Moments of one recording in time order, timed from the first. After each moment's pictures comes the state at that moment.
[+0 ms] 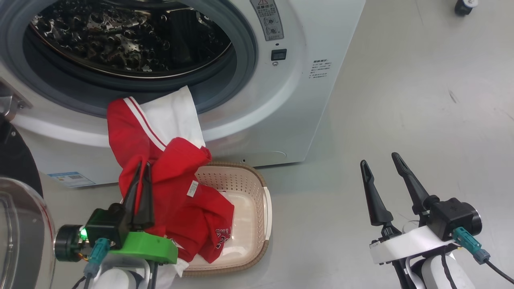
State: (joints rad) left arm -0.09 0.06 -0.22 0.05 -0.27 0.11 -0.21; right arm -0.01 -0.07 0.20 0.03 0.23 0.07 -0.25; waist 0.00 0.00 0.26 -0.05
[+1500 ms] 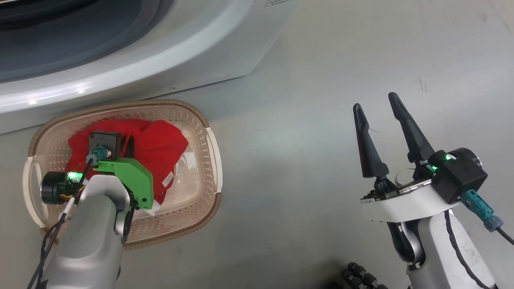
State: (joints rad) left arm -0.57 0.09 -0.26 0.74 -0.28 0.04 -0.03; right arm -0.17 -0.06 0.24 -0.06 0.26 0.07 -0.25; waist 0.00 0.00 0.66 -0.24
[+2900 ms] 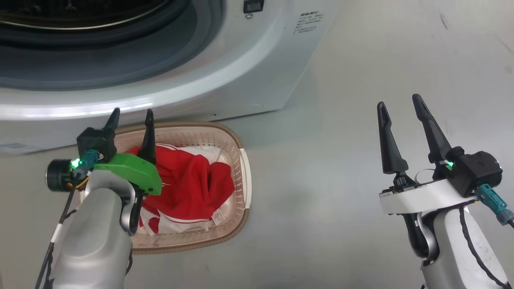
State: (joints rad) left arm -0.57 0.05 -0.21 0.72 -0.31 -0.01 -0.26; right arm -0.19 -0.07 0.16 0.01 0.24 0.07 -0.25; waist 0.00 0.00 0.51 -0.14
